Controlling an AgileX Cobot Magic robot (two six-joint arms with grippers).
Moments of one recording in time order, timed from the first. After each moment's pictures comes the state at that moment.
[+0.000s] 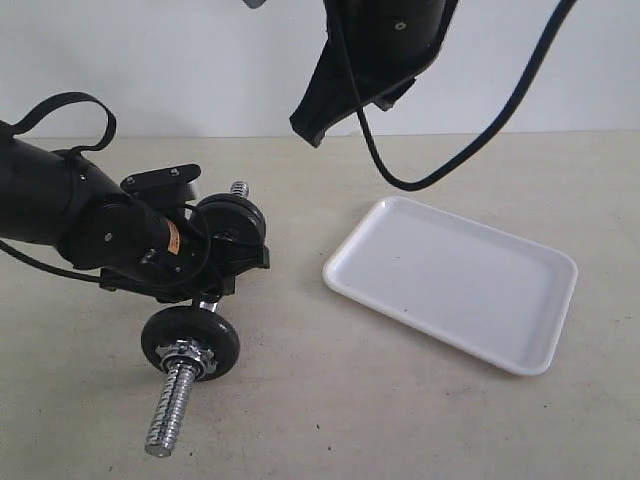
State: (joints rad) left arm -0.49 1.88 -0.95 0.29 0.19 -0.81; right arm 0.85 1.72 -1.68 -0.57 1.22 0.11
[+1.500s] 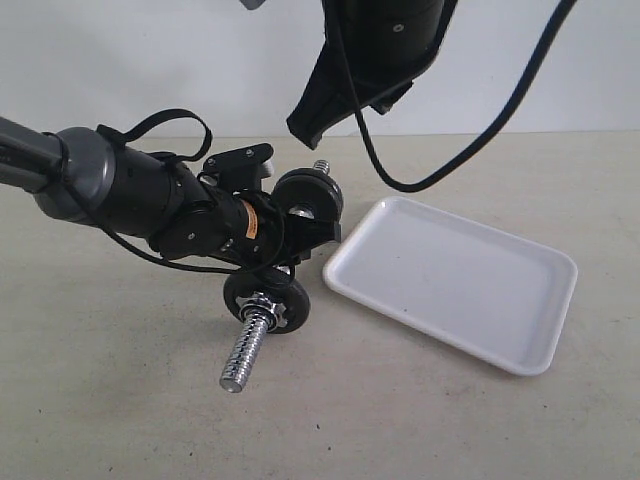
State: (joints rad) left arm -0.56 2.08 -1.18 0.43 0.01 -0.91; right arm 0.85 1.72 -1.68 -0.55 1.22 0.11
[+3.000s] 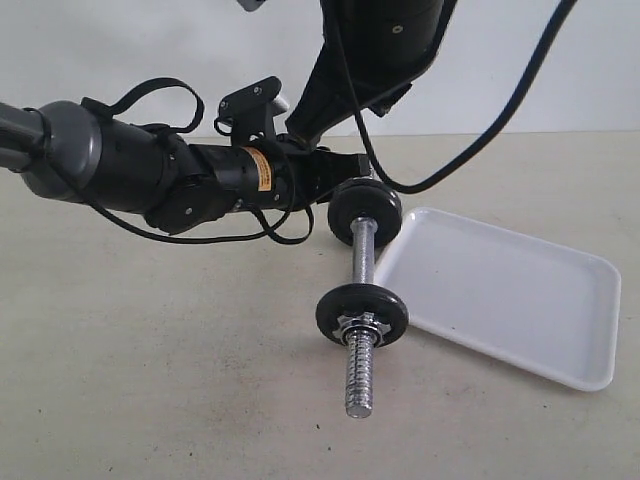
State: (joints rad) left arm -0.55 2.05 -1.21 0.43 -0.29 -0.90; right arm 0.85 1.72 -1.68 -0.54 1.22 0.10
